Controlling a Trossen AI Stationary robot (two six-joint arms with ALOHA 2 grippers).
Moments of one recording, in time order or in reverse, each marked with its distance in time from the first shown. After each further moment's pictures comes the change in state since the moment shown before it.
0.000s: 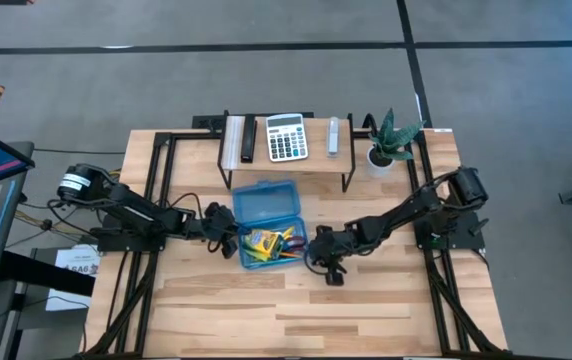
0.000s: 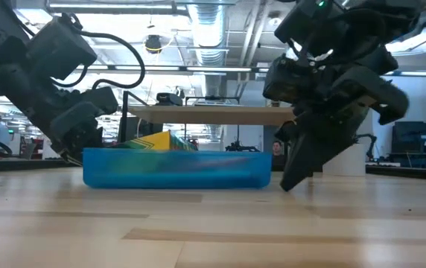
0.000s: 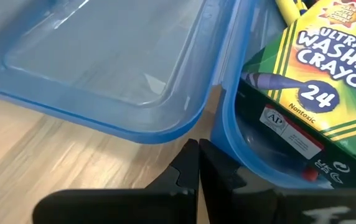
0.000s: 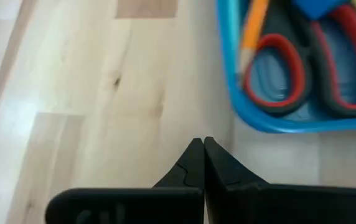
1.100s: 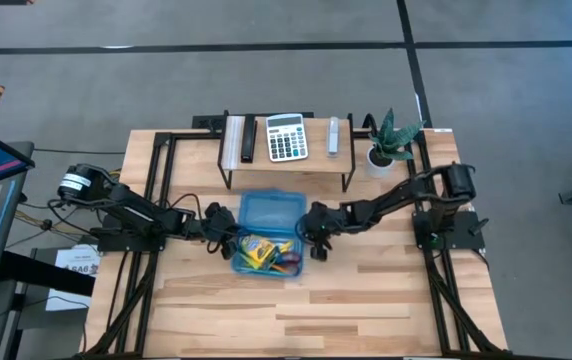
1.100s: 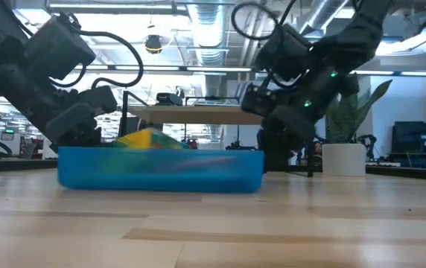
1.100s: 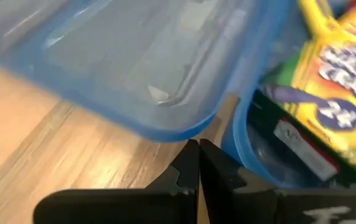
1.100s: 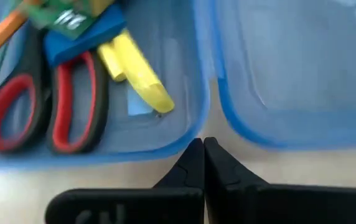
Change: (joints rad) left arm -0.004 0.002 -0.002 0.012 -0.011 0.047; right arm -0.204 0.060 0.000 0.124 0.072 -0.072
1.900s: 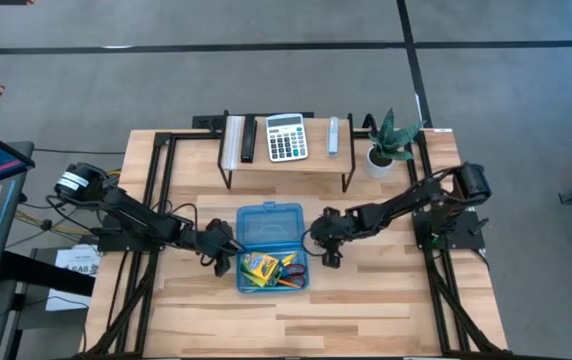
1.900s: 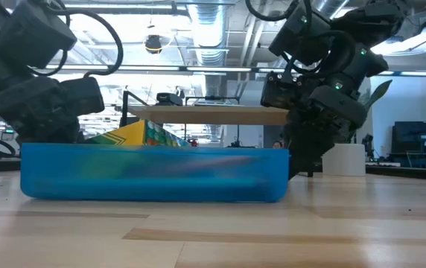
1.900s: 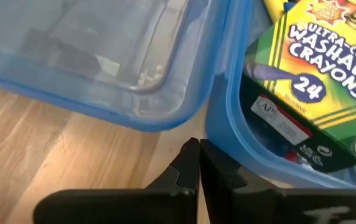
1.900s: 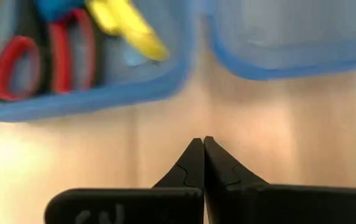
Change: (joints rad) left arm -0.157 -0.010 0.003 -0.015 0.139 -0.145; right arm 0.109 -0.094 -0.006 -0.255 0.040 0.098
